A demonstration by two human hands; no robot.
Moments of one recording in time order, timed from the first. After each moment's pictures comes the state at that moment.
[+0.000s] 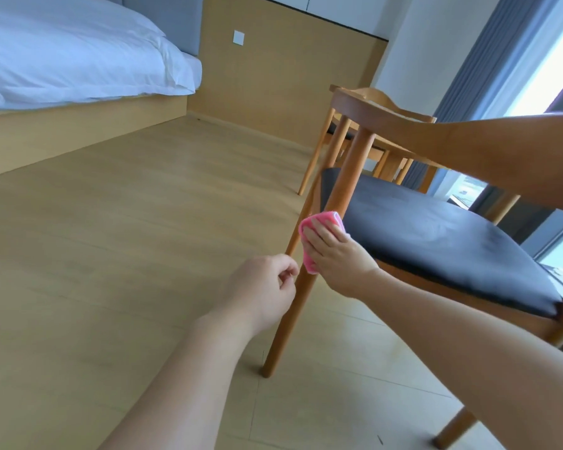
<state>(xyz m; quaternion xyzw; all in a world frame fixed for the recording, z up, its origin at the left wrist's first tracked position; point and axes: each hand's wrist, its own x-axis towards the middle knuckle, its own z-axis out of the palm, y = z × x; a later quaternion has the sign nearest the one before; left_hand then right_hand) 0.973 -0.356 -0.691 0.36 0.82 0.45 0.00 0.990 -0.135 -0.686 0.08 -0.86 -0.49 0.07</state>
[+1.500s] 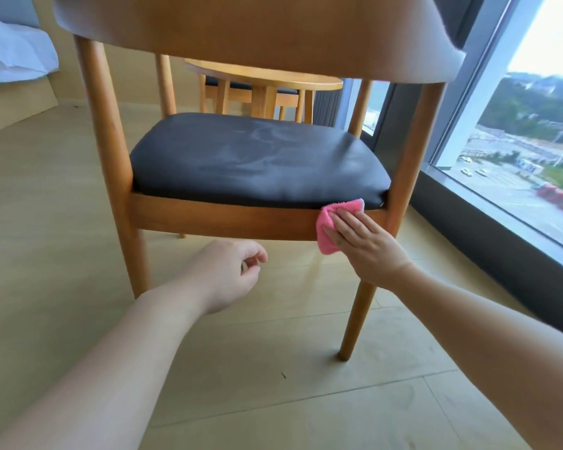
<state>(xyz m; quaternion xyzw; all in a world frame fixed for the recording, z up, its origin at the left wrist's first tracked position) 1.101 -0.155 -0.711 0.53 0.79 0.29 0.05 1.257 0.123 -0.750 0.00 -0.90 -0.40 0.20</state>
